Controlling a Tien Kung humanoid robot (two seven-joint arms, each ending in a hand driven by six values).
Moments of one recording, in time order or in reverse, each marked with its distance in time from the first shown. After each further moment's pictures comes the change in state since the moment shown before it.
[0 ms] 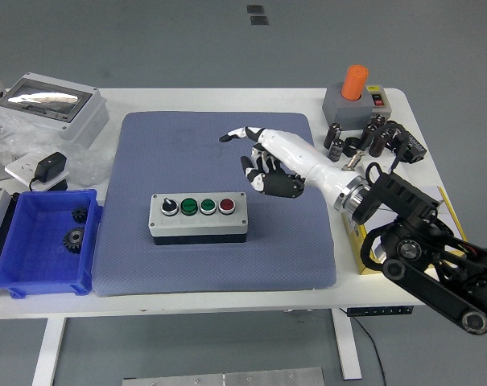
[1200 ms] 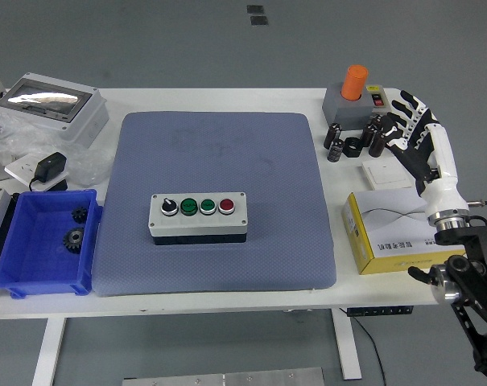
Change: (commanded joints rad) left arm 0.002 0.028 -0.020 0.002 0.047 -0.012 0.004; right arm -0.360 0.123 0.445 -0.203 0.553 -0.179 0.425
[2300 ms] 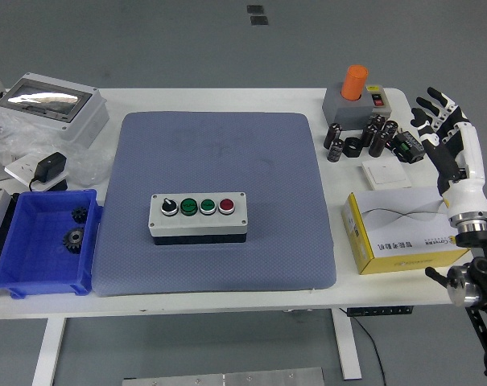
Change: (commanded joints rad) left arm 0.020 -0.018 0.007 0.001 -0.015 0.005 0.011; right arm -0.051 -0.001 0.099 0.029 0.051 0.046 0.031
